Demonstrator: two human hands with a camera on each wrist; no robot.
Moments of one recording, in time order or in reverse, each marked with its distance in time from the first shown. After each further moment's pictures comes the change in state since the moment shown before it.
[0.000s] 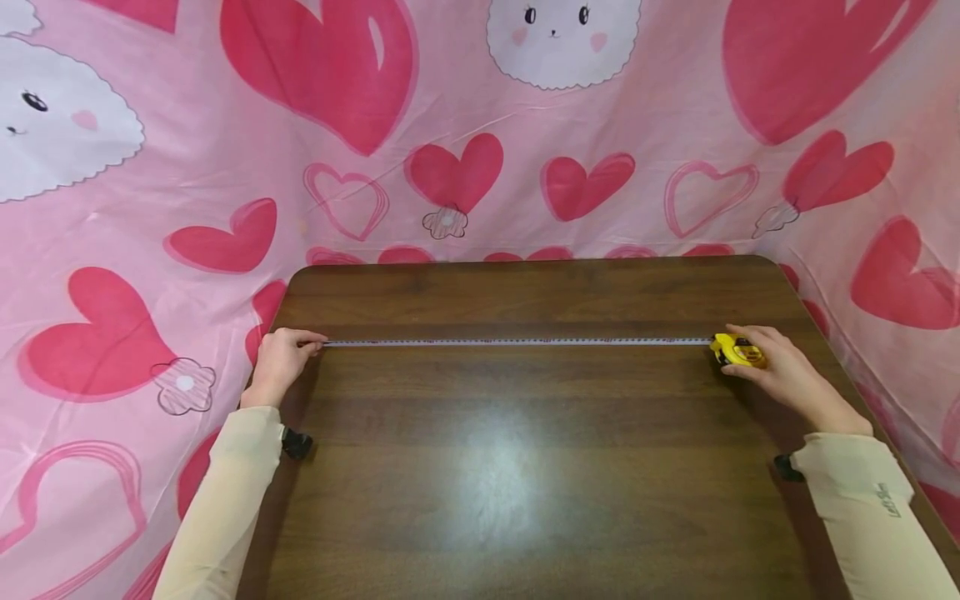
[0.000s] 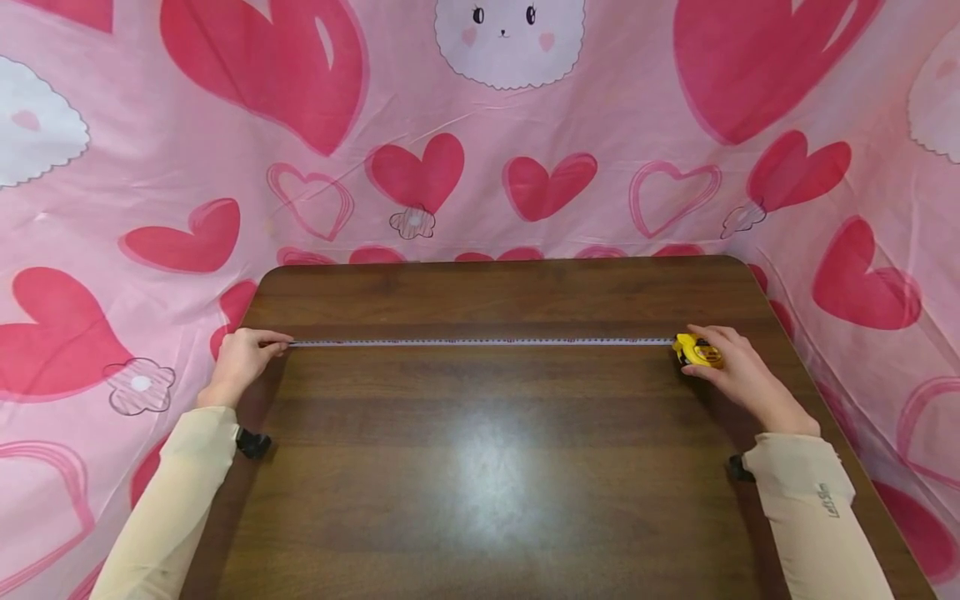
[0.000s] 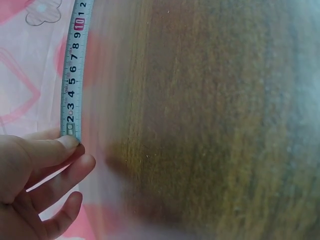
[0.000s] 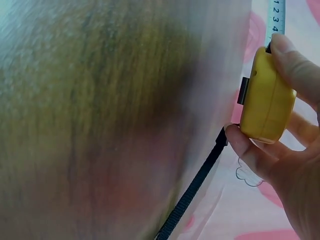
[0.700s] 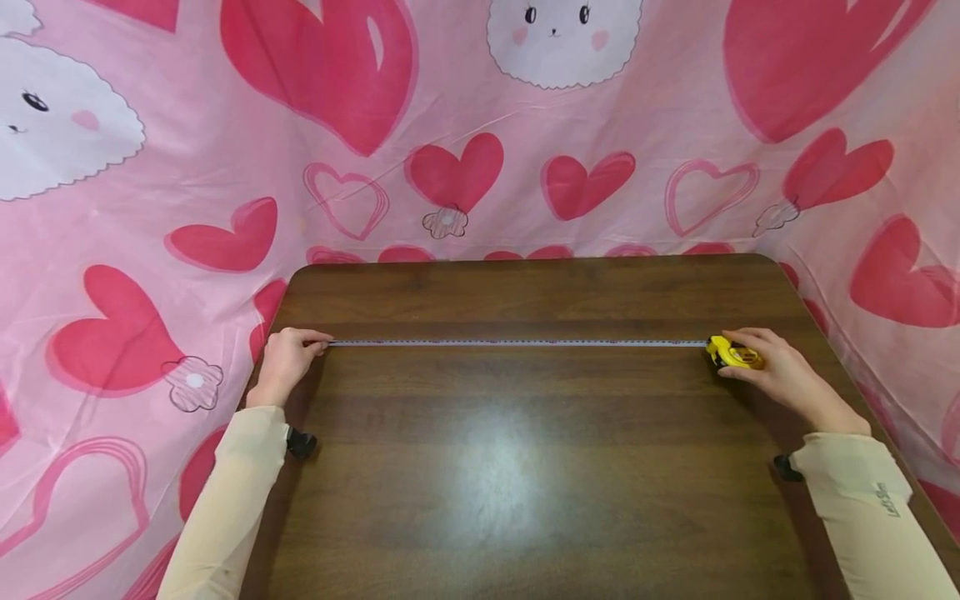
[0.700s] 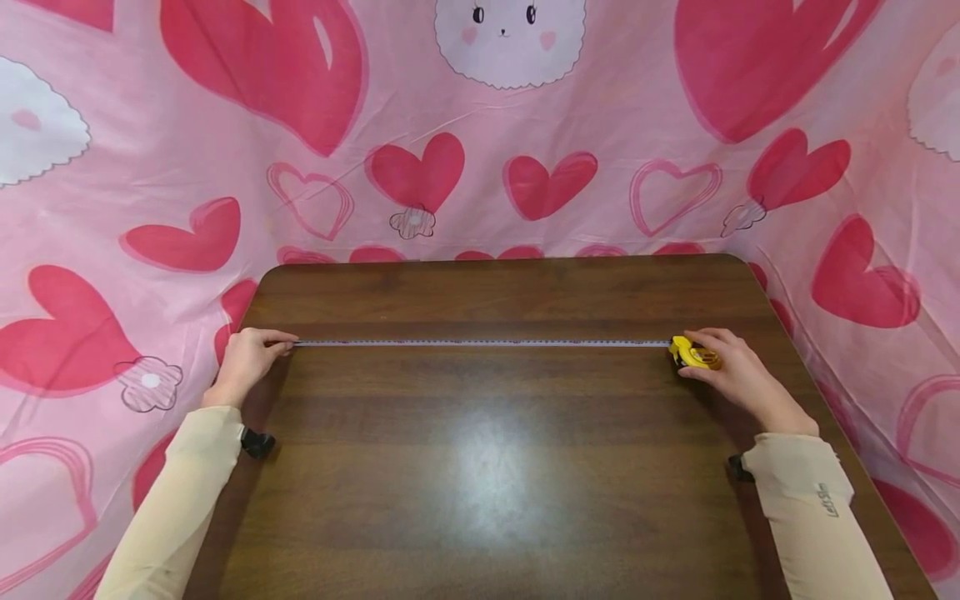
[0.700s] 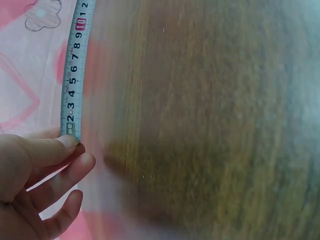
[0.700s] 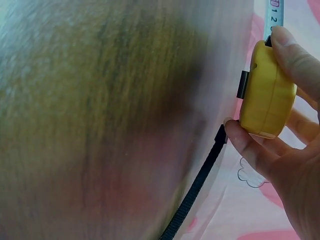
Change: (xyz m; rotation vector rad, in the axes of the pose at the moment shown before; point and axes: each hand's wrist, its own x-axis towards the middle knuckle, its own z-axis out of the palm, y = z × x) left_hand 0.002 0.006 0.003 -0.019 0.013 0.030; right_hand -0.001 -0.001 0.003 -0.028 -0.001 0.000
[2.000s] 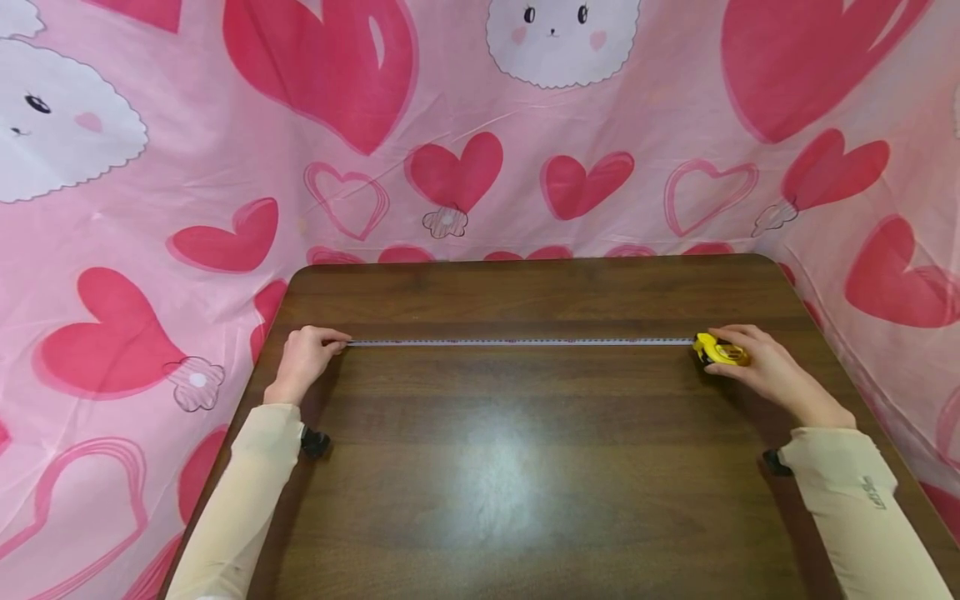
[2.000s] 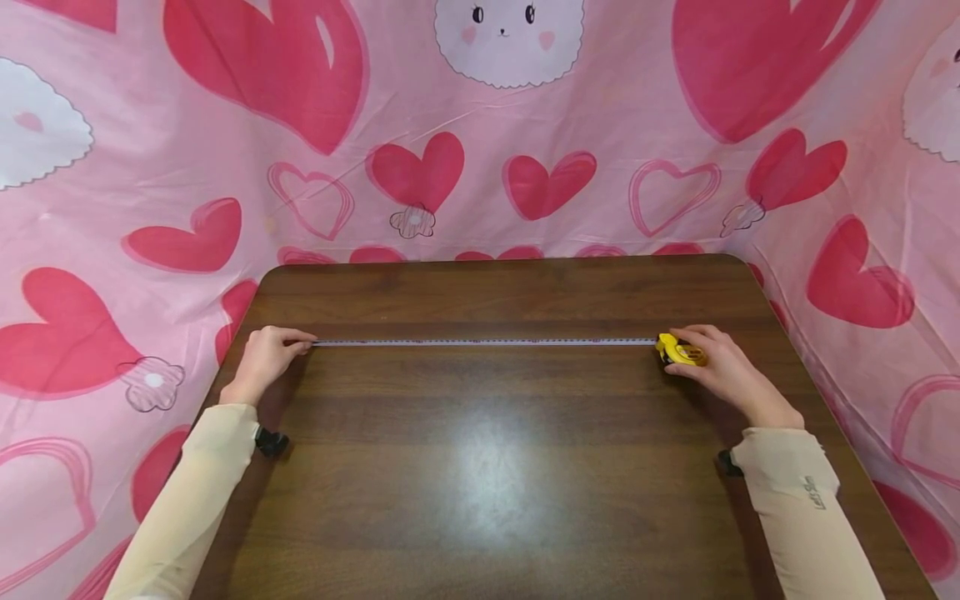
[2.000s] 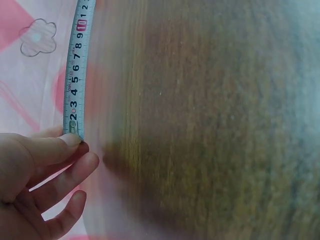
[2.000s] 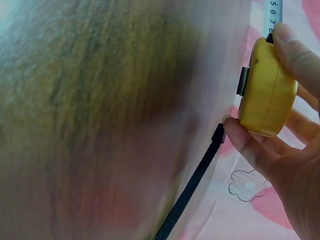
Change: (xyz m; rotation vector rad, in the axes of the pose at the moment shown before) left_hand 0.002 0.020 0.015 -0.039 -0.075 0.002; right_hand 0.010 -0.011 0.006 -0.004 0.016 -0.075
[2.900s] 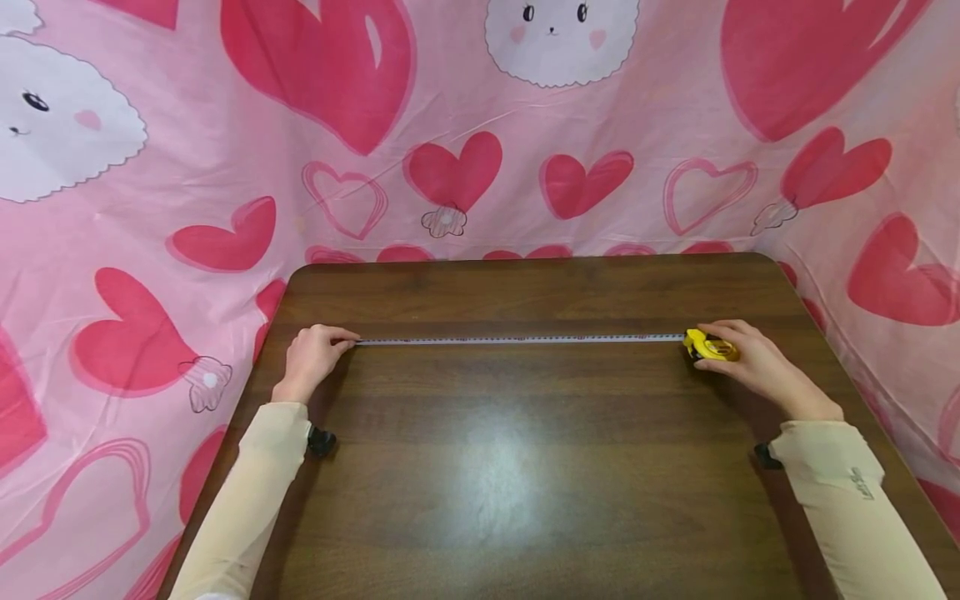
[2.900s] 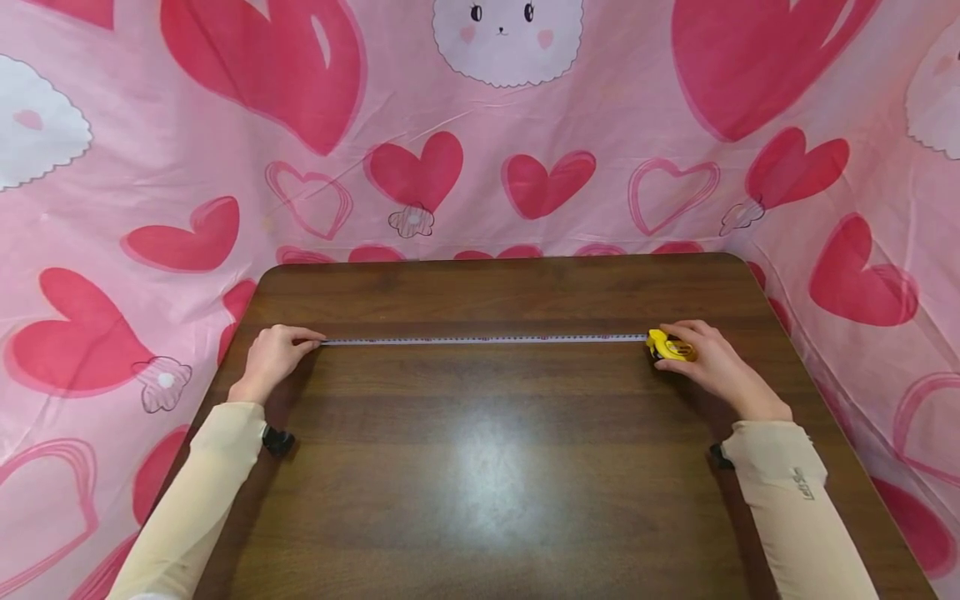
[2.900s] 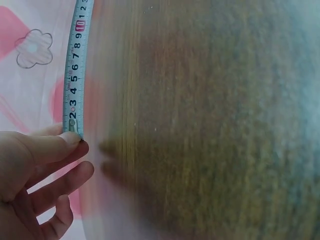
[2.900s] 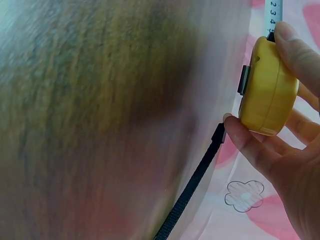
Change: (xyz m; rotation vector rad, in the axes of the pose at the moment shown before) left_hand 0.003 0.008 0.008 0.064 -0.009 -0.007; right_hand 0.011 -0.007 0.003 0.007 -0.032 -0.003
